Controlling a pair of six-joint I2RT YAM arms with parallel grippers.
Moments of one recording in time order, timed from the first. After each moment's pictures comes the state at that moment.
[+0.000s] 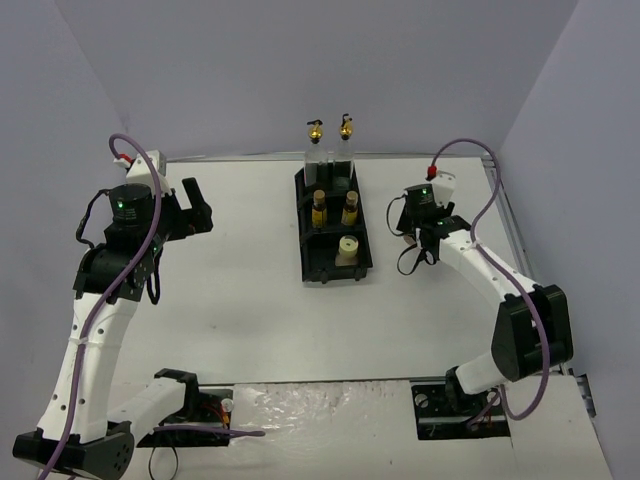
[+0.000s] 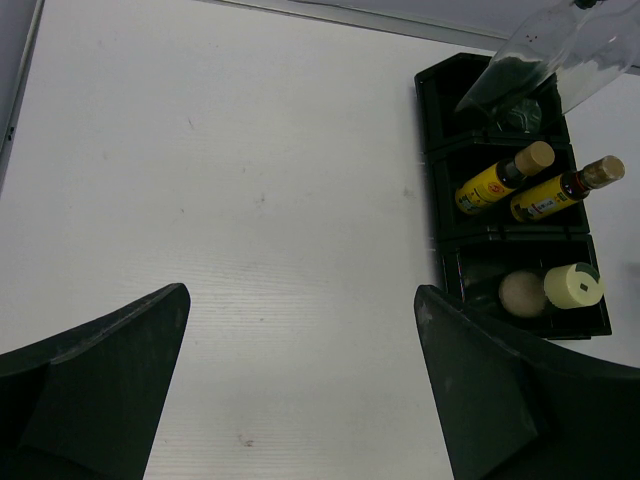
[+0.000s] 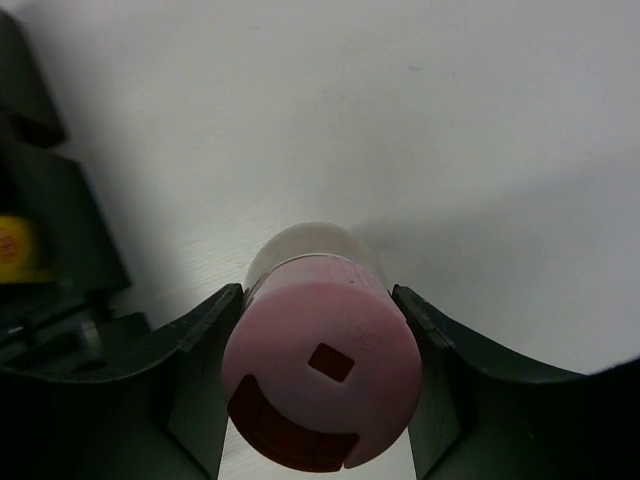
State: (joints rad) left arm -0.16 0.99 1.31 -0.74 -0.07 -0.27; right arm 0.30 1.48 1.03 -0.34 0.48 0.49
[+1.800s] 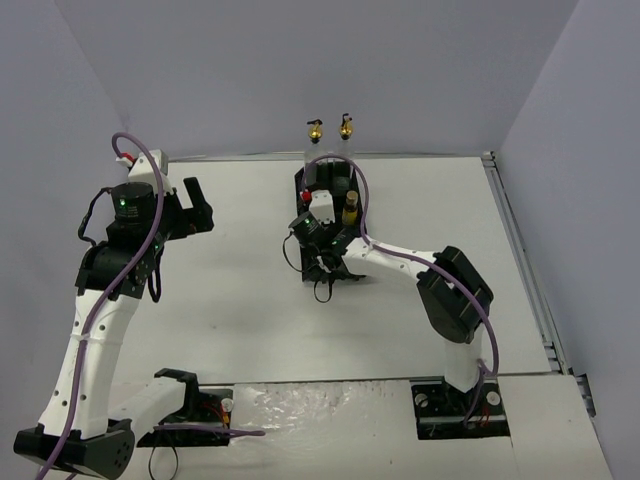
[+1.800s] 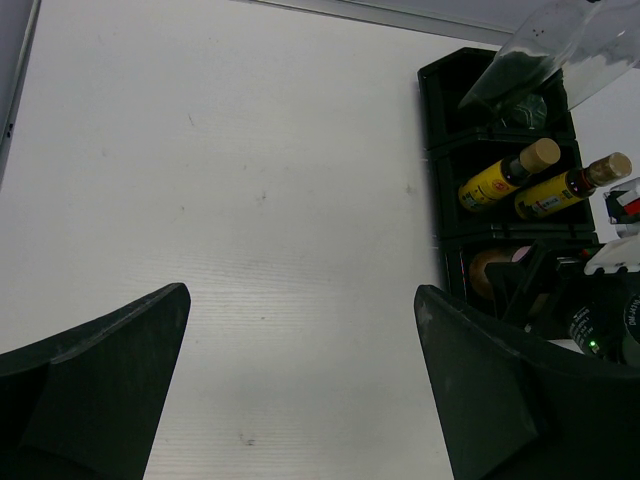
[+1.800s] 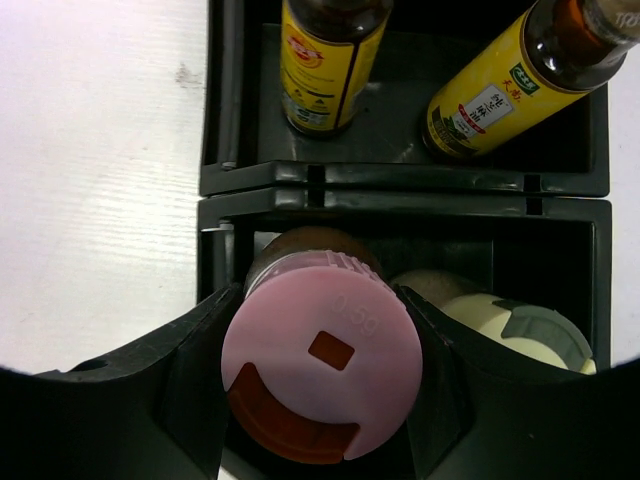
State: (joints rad) left arm -0.16 1.00 1.31 -0.74 -0.07 -0.26; right arm 0.85 1.90 1.33 -0.28 0.60 0.49
